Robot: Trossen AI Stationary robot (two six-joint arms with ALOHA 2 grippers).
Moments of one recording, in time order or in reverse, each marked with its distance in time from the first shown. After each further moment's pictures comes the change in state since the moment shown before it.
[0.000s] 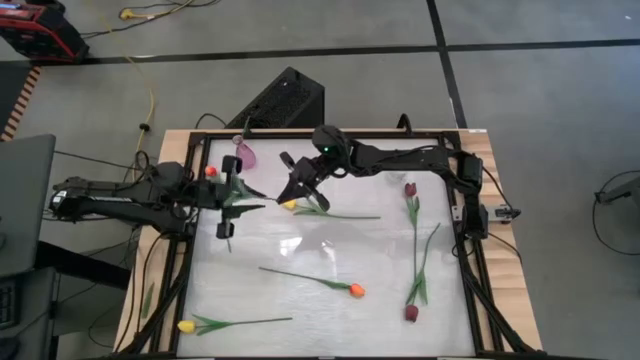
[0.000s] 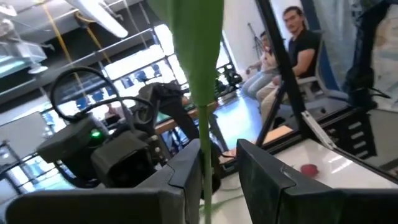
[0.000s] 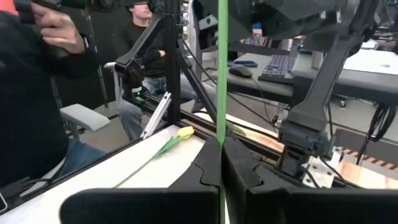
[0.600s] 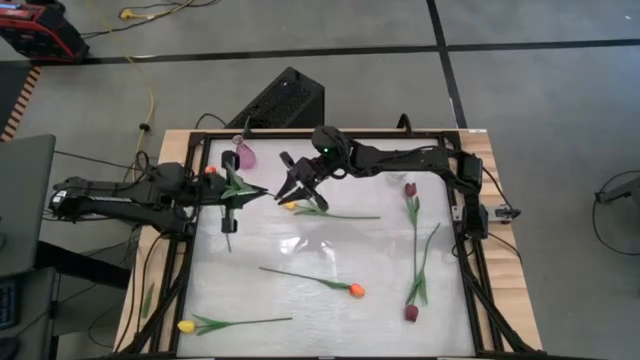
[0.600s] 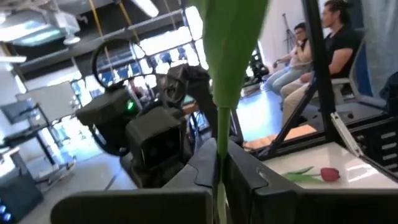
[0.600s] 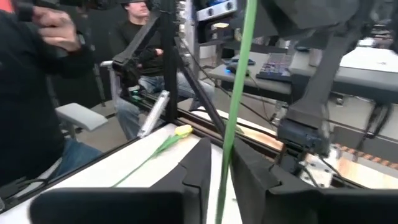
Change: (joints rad) left arm 0.000 -0.003 0.000 -0.024 -0.148 -0.092; right arm 0.000 0.000 0.000 -0.003 0.032 -0.001
